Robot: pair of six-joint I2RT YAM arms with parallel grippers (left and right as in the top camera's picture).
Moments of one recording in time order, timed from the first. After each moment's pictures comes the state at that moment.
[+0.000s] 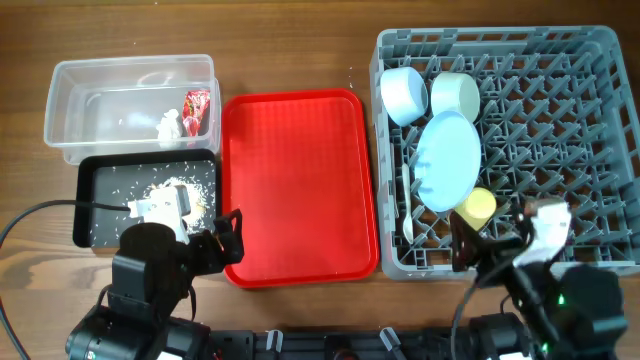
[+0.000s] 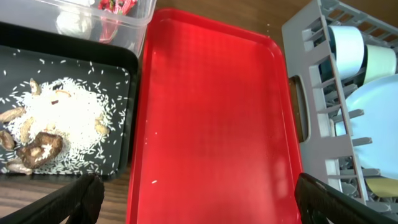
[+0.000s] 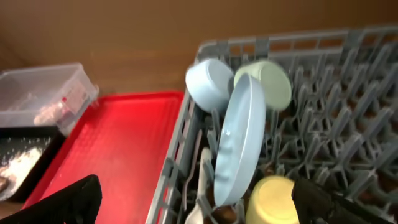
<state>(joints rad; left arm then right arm) -0.28 0.52 0.76 -0.94 -0.02 -0.49 0.13 0.25 0.72 -0.82 -0.13 0.15</state>
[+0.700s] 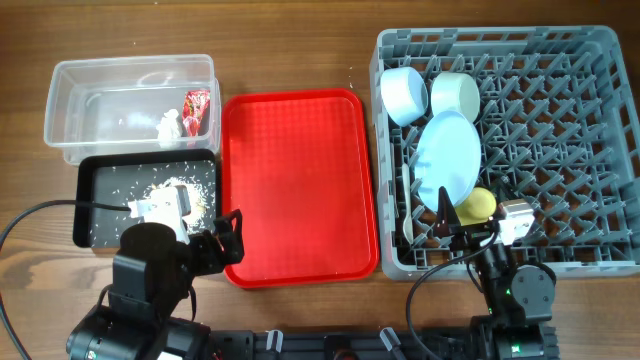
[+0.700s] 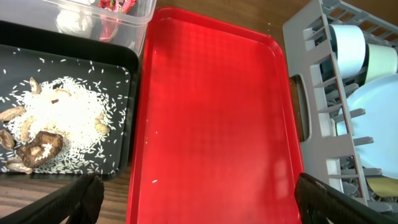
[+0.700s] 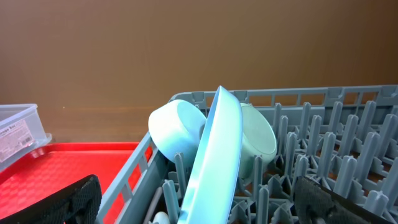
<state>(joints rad) -0.28 0.52 0.75 -0.94 -0.02 -0.49 0.06 0.02 0.01 0.00 -0.11 0.09</state>
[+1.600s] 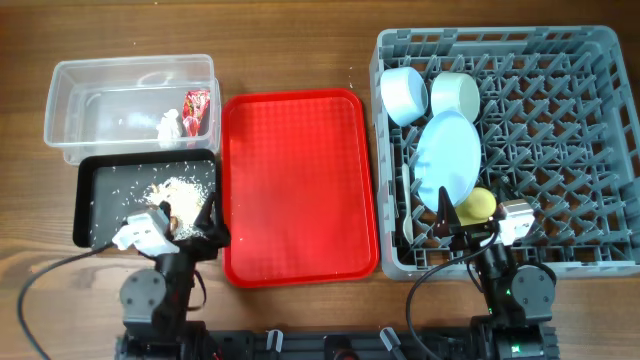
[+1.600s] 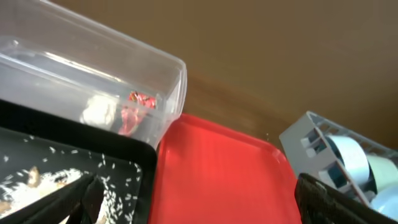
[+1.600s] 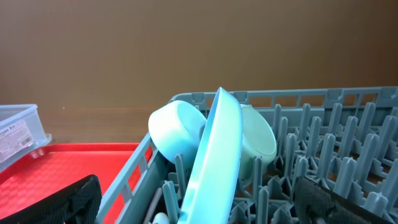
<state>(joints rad) -0.05 0.05 0.20 -0.34 0.00 -0.46 0.06 0.01 0.01 0.00 -0.11 0.09</state>
